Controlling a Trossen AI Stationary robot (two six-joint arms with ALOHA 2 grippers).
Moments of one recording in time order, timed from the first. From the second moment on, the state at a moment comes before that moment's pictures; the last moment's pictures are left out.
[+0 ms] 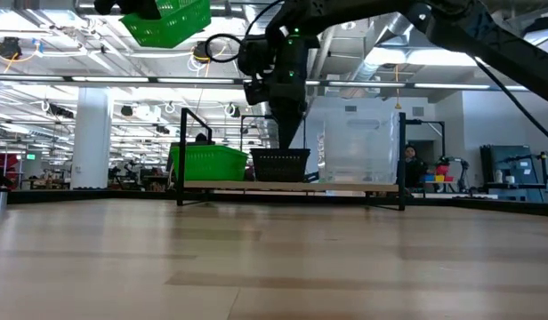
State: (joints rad) left arm 0.53 0.92 1.27 -0.83 -0.49 -0.17; right arm -0.33 2.37 2.35 -1.39 0.00 -0.31
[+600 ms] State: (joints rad) left arm 0.53 0.92 1.27 -0.88 -0.48 -0.19; right arm -0.46 2.38 2.35 -1.36 0.05 -0.31
